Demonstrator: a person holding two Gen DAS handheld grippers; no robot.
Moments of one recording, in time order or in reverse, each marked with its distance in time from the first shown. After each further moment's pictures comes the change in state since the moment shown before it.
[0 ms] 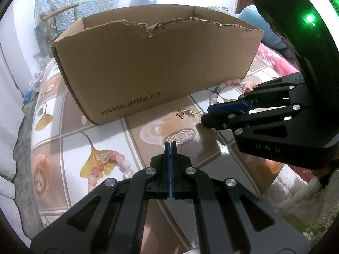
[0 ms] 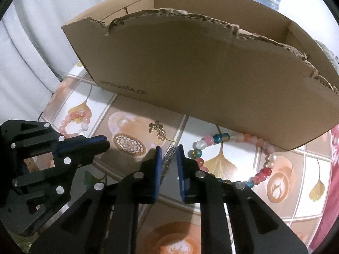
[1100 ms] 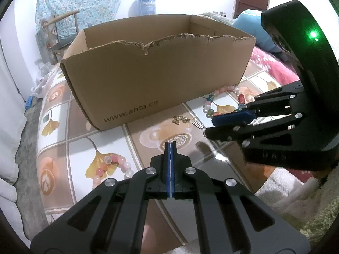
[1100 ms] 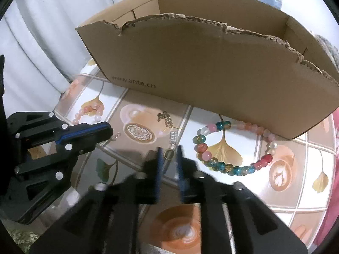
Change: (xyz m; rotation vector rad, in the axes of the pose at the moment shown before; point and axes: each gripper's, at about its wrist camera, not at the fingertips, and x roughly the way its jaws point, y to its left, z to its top) left arm -0.016 -0.009 0.002 0.014 -0.040 0.011; right arm -0.022 -0.005 -0.016 0.001 -0.009 0.059
